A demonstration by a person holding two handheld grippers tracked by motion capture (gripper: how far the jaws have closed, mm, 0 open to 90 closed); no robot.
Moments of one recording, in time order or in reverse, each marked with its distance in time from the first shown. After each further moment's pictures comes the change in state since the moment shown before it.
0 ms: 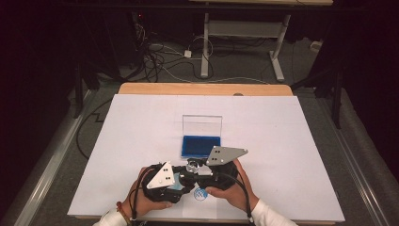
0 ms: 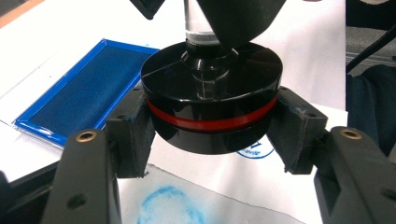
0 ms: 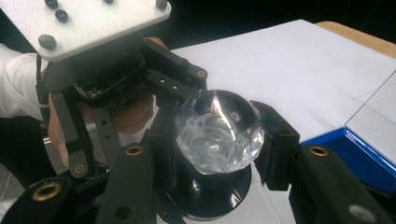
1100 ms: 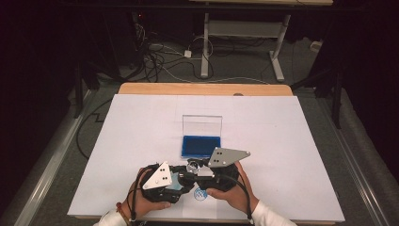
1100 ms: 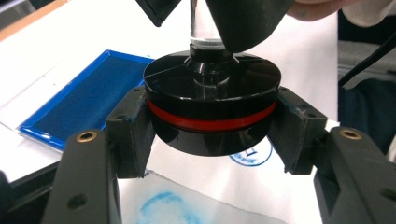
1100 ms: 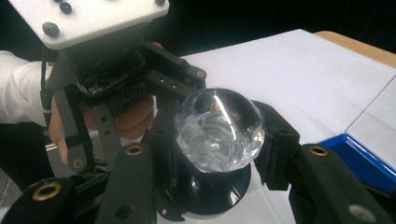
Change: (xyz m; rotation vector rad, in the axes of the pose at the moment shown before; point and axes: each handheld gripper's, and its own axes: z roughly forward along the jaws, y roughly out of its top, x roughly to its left) left arm 0.000 0.000 -0.005 -0.060 -0.016 -0.022; right arm 0.003 -0.002 -0.003 -0.043 0.001 -0.003
